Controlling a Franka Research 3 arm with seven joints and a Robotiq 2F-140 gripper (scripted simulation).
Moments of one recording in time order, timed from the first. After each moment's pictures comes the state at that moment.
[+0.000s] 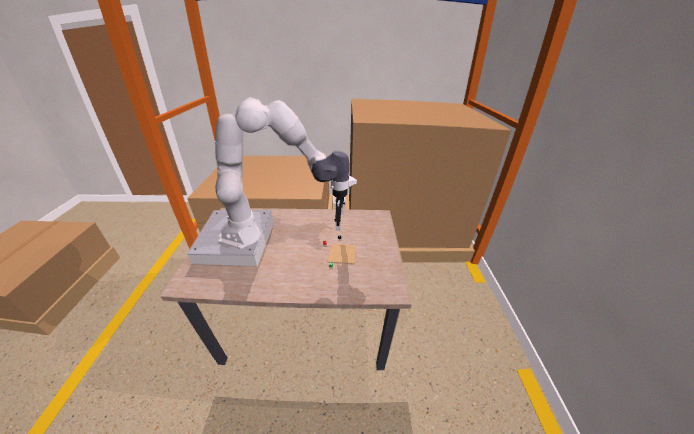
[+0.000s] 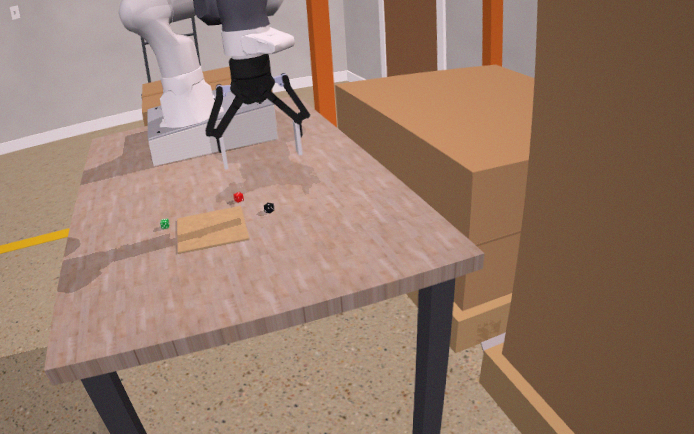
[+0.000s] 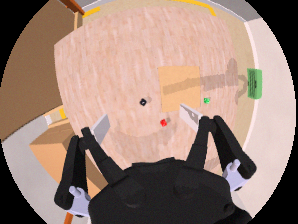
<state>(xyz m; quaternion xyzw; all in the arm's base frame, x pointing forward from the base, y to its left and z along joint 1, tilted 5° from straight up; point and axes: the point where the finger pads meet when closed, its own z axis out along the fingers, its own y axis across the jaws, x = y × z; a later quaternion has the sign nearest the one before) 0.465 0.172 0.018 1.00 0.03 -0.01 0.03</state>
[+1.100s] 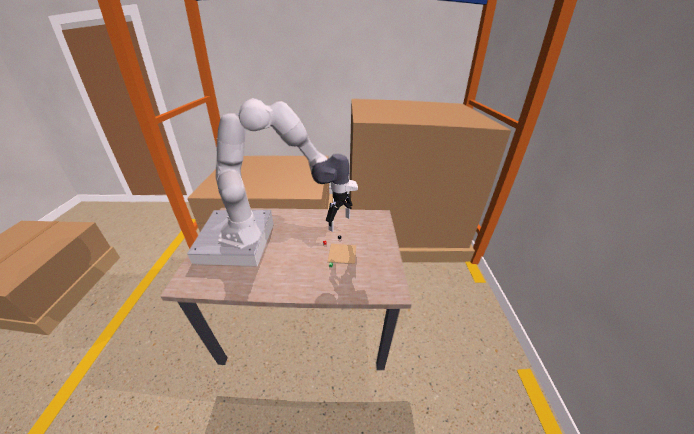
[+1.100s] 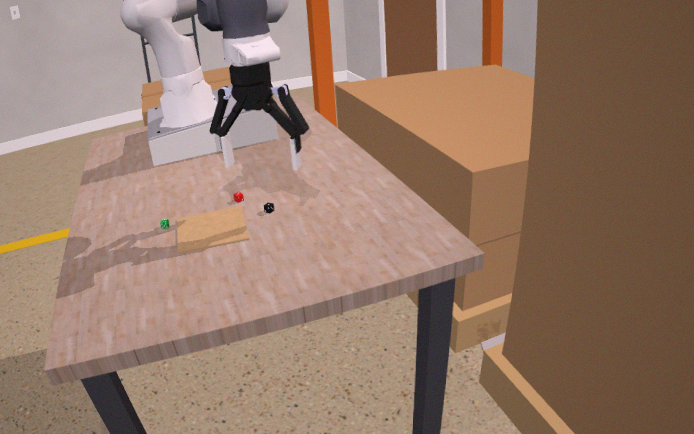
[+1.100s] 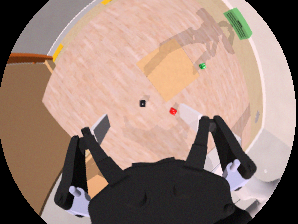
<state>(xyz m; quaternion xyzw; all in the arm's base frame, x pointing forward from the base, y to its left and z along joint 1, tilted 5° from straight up) 0.465 0.169 0.004 0.97 -0.25 0.00 0.03</state>
